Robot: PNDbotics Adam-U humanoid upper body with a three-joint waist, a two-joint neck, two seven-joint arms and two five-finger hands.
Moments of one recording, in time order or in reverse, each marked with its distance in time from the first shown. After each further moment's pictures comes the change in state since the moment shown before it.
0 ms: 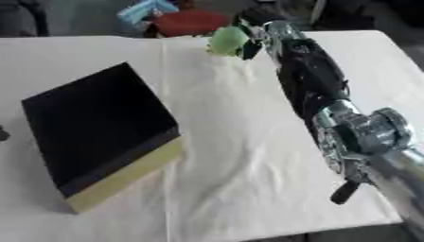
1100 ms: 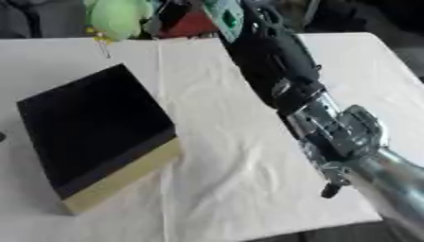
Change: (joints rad) left arm -0.001 0.000 0.000 0.000 0.003 0.002 -0.003; right arm 0.023 0.078 0.313 -0.542 -0.526 -0.273 0.379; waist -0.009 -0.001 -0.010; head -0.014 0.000
